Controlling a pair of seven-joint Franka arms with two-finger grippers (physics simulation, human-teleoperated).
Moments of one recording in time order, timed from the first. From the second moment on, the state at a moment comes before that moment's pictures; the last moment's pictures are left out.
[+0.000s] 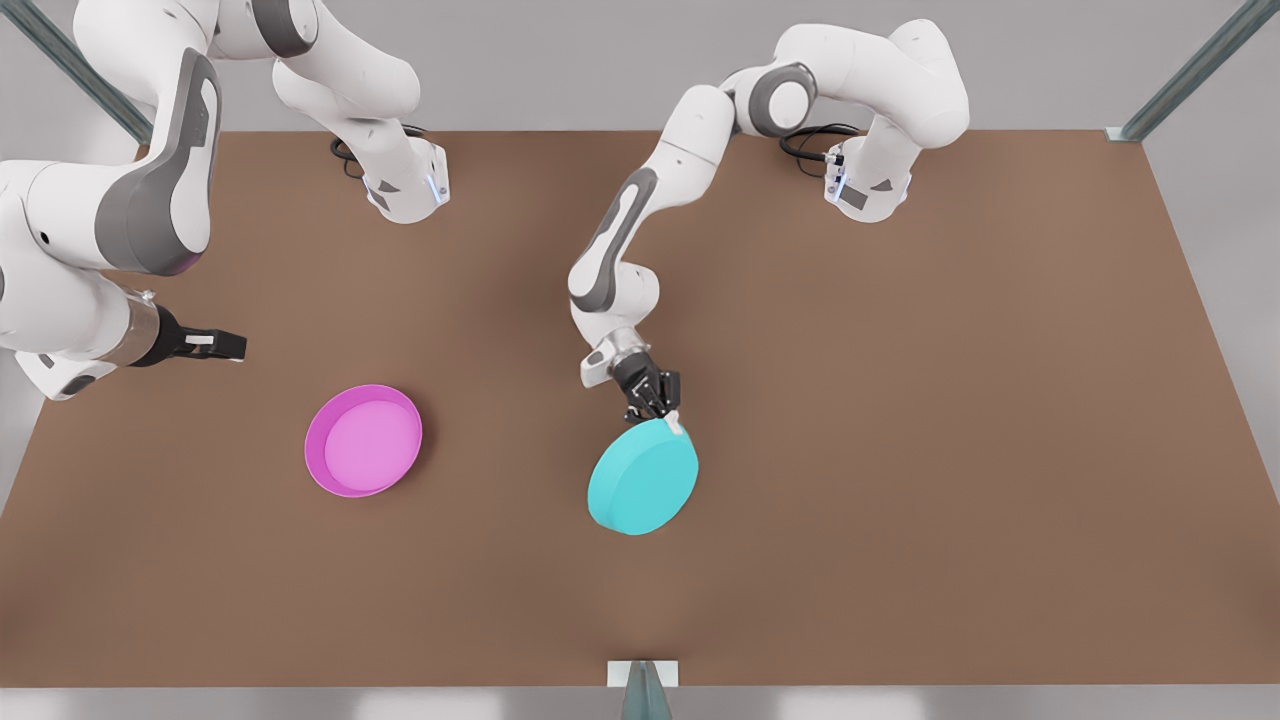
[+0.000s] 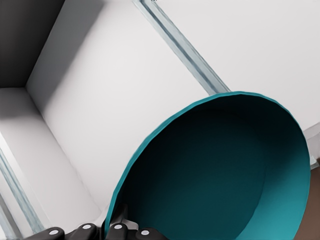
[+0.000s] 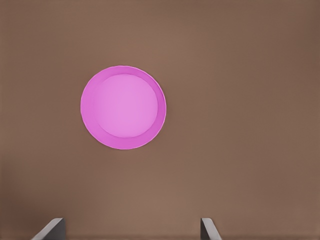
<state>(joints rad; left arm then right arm) -1.49 1.26 0.76 -1.32 1.11 1.88 -1.74 -0.09 0.28 0.07 -1.26 -0.09 1.31 -0.01</state>
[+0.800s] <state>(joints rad) -1.26 0.63 0.26 -1.20 0.29 1.56 -1.87 -0.08 0.28 0.08 -1.24 -0.10 1.30 0.00</state>
